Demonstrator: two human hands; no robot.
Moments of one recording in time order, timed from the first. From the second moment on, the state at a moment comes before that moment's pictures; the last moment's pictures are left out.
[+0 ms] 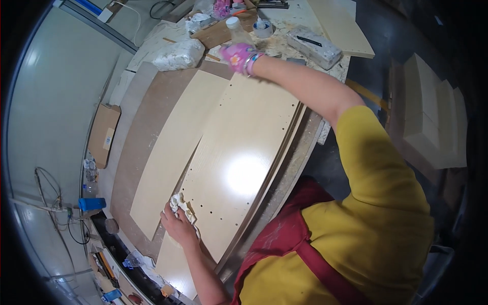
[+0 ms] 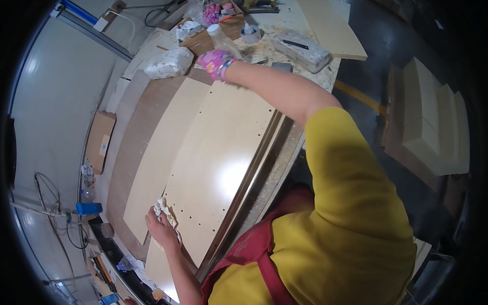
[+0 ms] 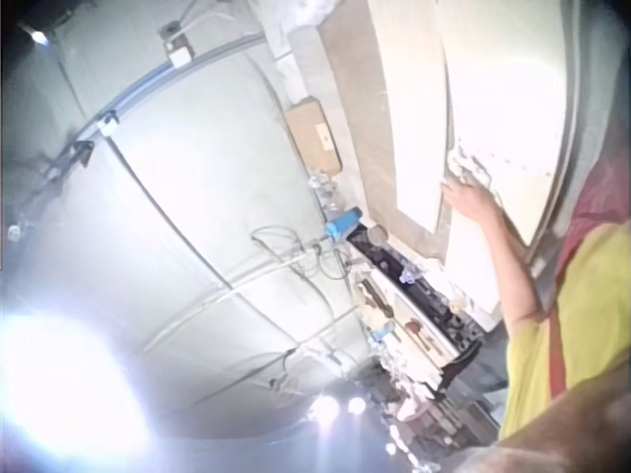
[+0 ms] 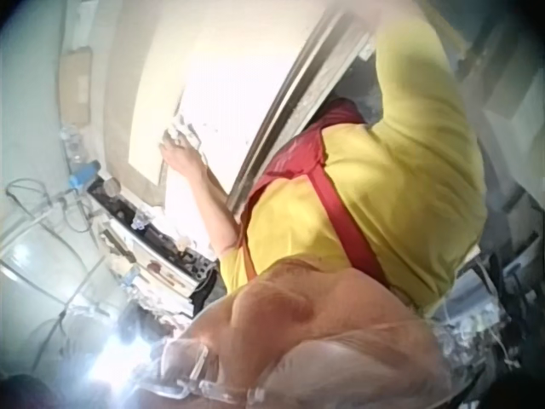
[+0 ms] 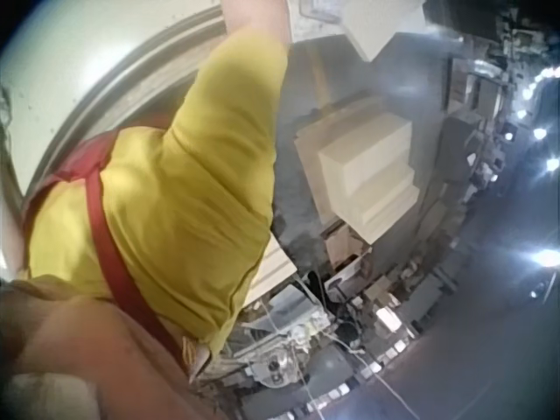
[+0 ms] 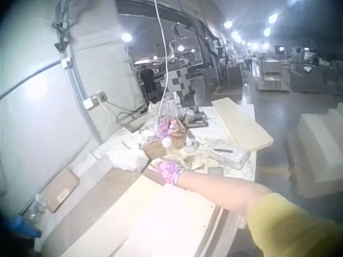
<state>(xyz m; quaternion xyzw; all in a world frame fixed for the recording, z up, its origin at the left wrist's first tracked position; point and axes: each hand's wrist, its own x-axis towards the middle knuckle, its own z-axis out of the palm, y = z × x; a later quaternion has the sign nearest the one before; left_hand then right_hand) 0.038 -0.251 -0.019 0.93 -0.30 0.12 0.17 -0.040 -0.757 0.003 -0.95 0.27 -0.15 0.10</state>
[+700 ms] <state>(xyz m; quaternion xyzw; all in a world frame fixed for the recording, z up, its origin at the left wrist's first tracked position) 0.022 -0.468 -0.013 0.84 -0.48 0.06 0.23 -0.090 -0.744 0.004 -0.90 0.28 -0.24 0.23</state>
